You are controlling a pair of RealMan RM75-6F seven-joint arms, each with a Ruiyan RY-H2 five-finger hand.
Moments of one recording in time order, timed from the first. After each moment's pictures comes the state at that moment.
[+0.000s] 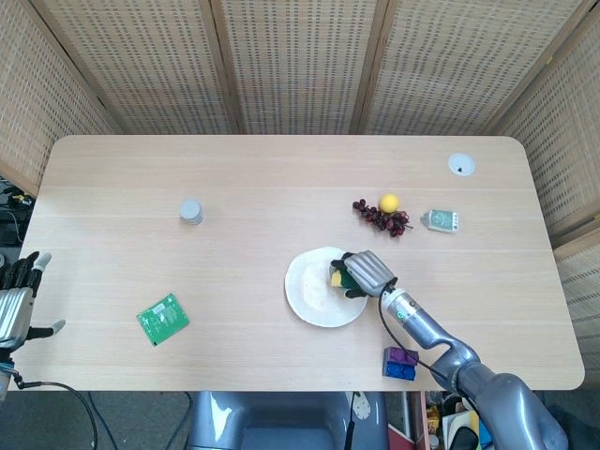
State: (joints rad) left arm -0.18 -1.12 -0.07 -1.62 1.23 1.28 0.19; right arm 0.78 -1.94 -0.05 -0.53 -1.63 1.04 0.69
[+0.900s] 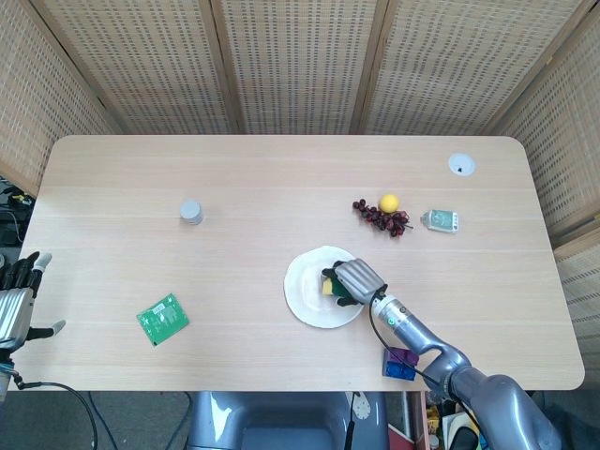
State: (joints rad) left arm -0.18 -1.12 -0.06 -1.62 1.24 1.29 0.19; right arm 0.78 -1.97 -0.06 -0.56 -1.64 1.01 0.66
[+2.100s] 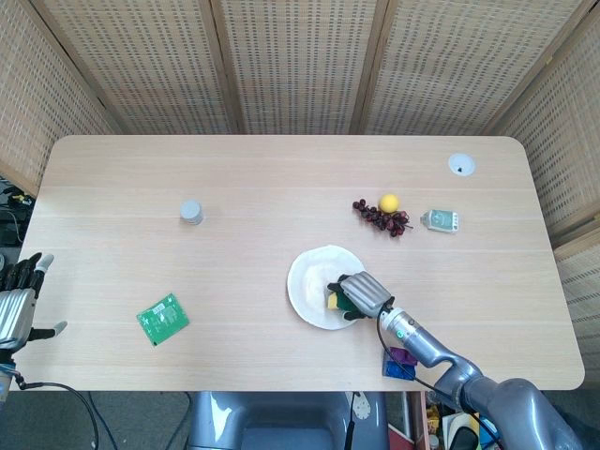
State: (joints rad) left arm -0.18 -1.13 -0.06 -1.62 1.24 1.28 0.20; right arm 0.73 -1.90 -0.10 -0.67 -1.66 1.04 0.62
